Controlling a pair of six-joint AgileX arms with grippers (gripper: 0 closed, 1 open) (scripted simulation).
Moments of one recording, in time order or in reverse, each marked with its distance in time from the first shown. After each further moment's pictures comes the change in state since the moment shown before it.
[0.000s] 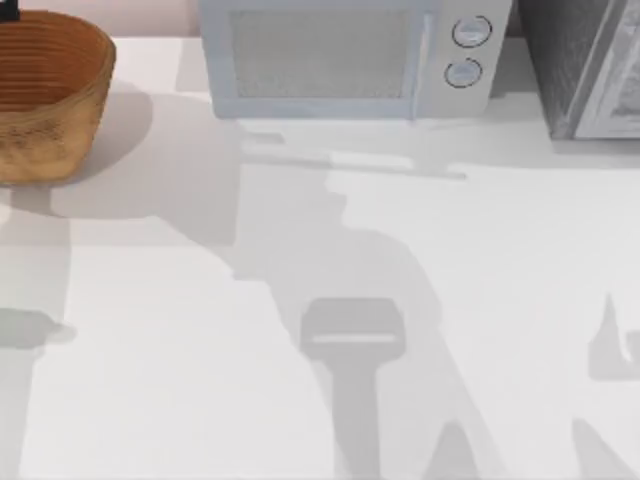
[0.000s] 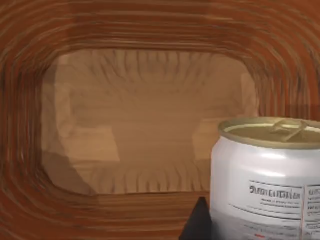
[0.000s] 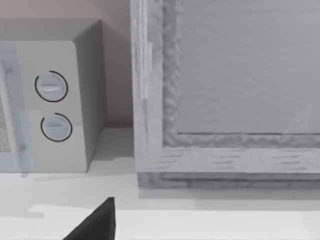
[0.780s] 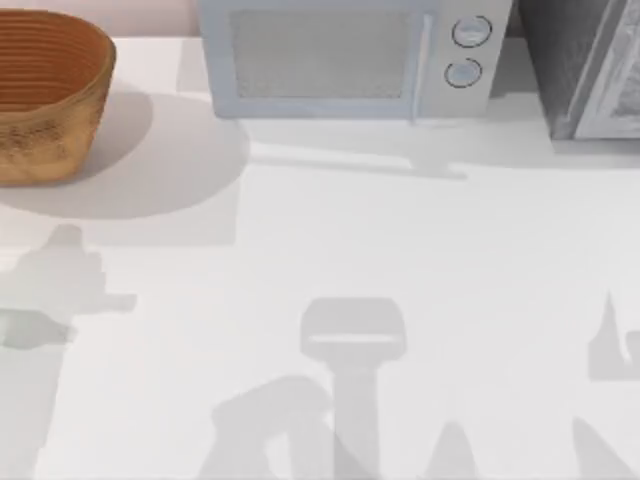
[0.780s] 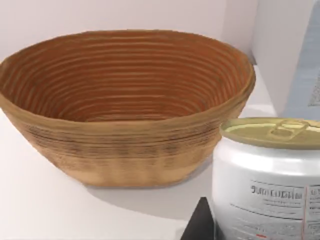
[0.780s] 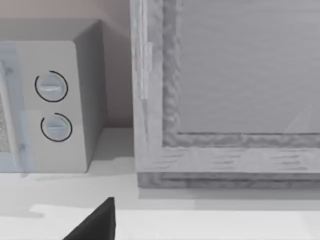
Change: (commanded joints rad) left arm -0.110 -1.521 -1.385 0.694 -0.154 -0.073; right arm 0.000 0.000 0.000 0.000 0.000 0.000
